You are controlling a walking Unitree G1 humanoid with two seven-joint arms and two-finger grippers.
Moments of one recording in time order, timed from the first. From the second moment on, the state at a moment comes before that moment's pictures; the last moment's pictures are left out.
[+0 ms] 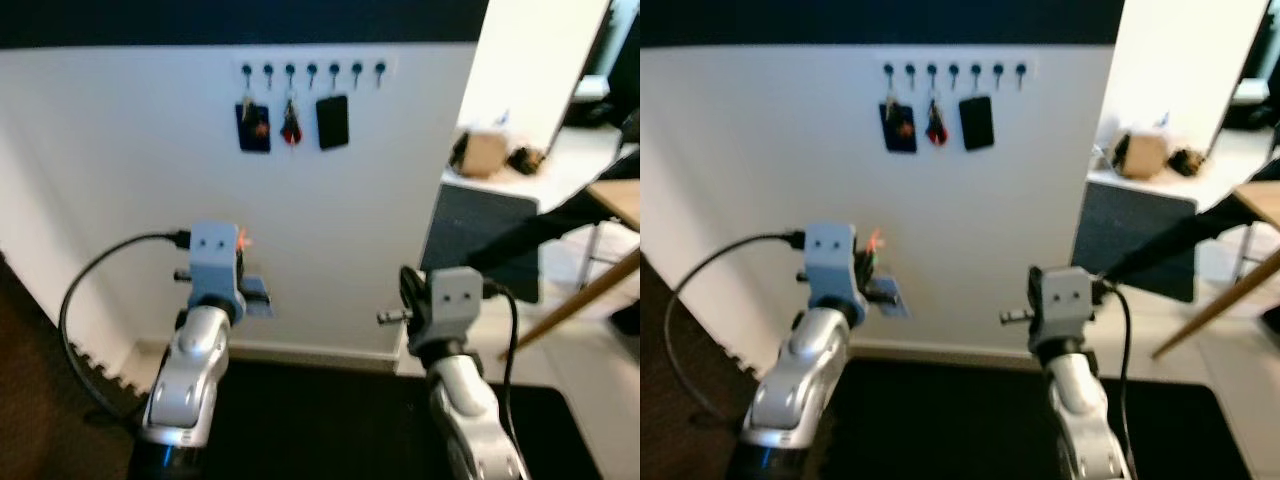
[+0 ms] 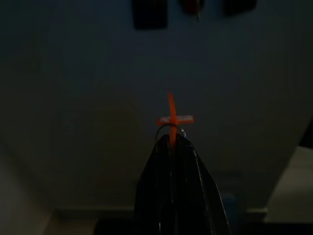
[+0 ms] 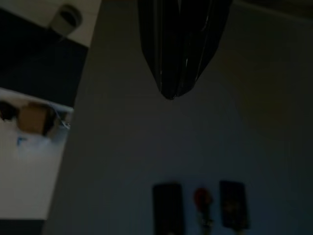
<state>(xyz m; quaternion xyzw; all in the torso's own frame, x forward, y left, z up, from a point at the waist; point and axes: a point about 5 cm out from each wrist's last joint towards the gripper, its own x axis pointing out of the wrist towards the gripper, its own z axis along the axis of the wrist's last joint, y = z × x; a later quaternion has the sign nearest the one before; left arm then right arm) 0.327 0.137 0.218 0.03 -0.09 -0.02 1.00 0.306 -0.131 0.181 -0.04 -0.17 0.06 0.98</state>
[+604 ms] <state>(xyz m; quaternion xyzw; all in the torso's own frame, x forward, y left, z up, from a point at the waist) 0.327 0.132 0.221 0.04 -0.10 -0.03 0.99 0.305 -0.130 0.180 -0.04 -0.17 0.06 0.98</state>
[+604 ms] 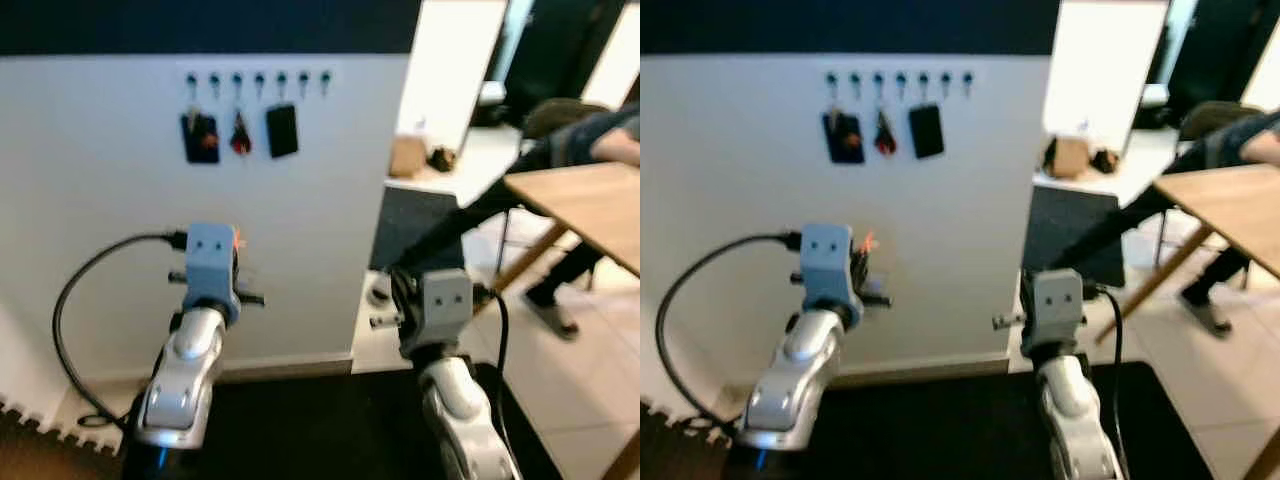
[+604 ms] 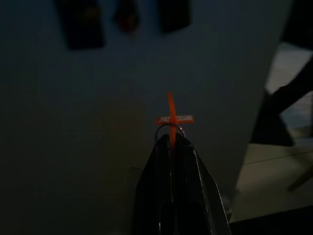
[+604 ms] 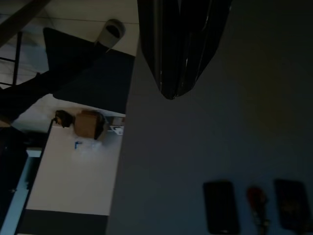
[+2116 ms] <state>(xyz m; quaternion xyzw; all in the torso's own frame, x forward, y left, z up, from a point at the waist) 0.326 0.137 0.219 0.06 -0.10 -0.02 0.99 0.306 -0.128 0.180 -0.04 -0.17 0.06 0.98</state>
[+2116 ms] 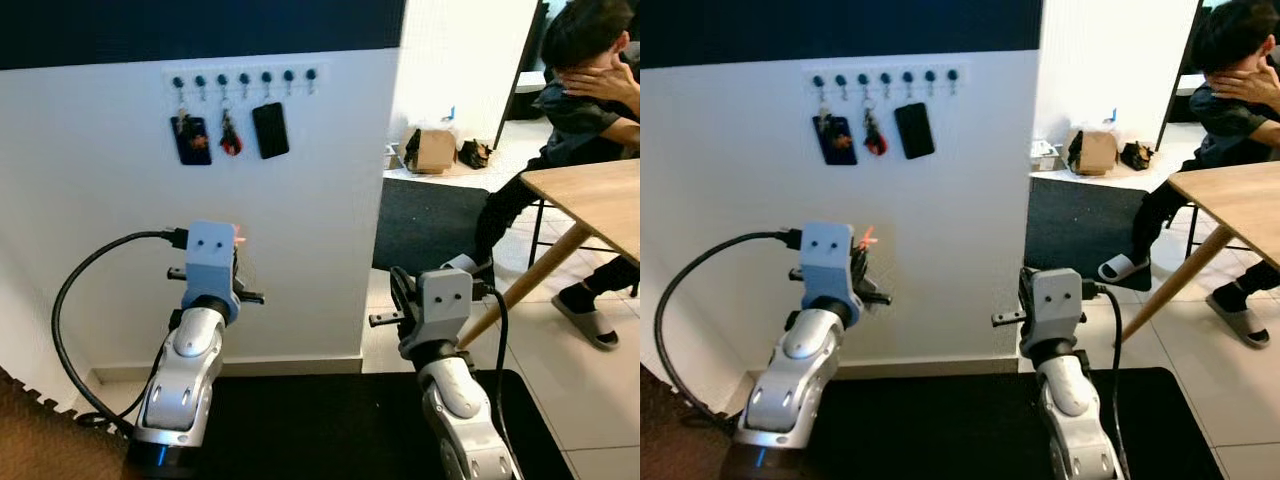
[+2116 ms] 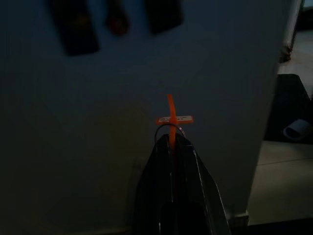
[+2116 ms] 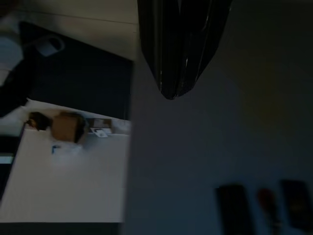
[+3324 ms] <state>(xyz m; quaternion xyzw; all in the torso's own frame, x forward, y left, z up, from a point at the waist) 0.328 0.138 0.220 0.06 -0.10 0.00 0.99 0.307 -0.128 0.182 -0.04 -0.17 0.06 0.98</state>
